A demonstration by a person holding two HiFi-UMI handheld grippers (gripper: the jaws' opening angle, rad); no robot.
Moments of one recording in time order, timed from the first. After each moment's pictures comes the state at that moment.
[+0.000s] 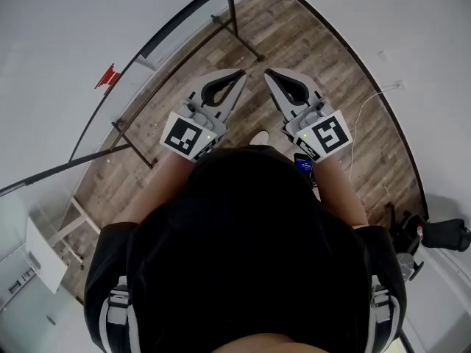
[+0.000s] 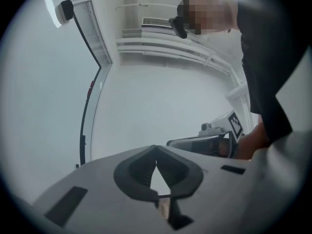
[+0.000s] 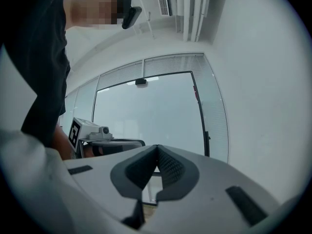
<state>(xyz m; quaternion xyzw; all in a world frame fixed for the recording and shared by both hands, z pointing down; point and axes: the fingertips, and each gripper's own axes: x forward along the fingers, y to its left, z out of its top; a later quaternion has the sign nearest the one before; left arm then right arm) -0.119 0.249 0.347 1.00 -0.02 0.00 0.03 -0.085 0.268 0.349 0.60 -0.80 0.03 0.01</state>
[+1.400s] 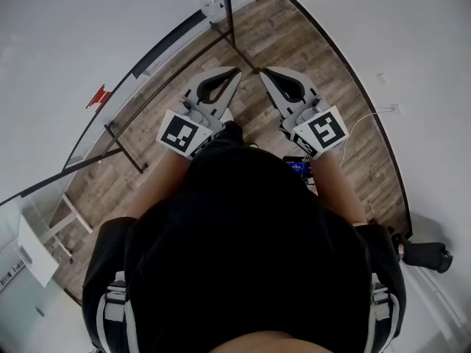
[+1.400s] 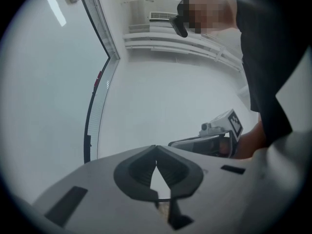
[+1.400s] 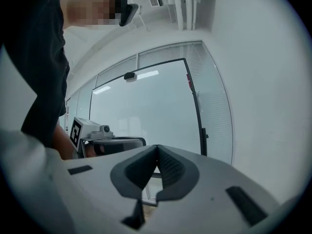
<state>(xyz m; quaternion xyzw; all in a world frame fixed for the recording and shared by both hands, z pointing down) -0.025 0.142 0.358 1.00 -0.06 0.00 0.03 0.010 0.160 0.365 0.56 -0.82 0.06 0.02</state>
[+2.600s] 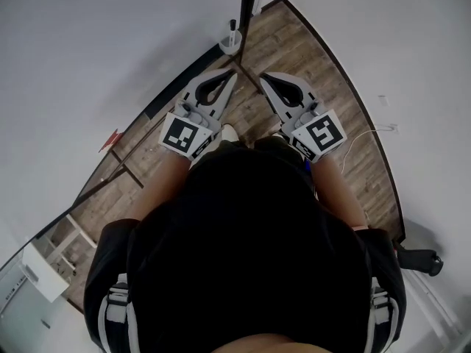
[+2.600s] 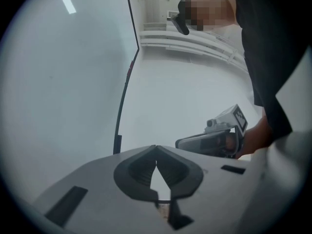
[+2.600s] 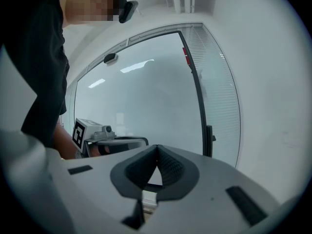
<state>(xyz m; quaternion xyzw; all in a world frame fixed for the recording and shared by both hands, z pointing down) -0.011 -0.077 0.385 0.99 -0.08 0.00 0.06 0.026 -0.046 0.386 0.56 -0.82 0.09 0.06</state>
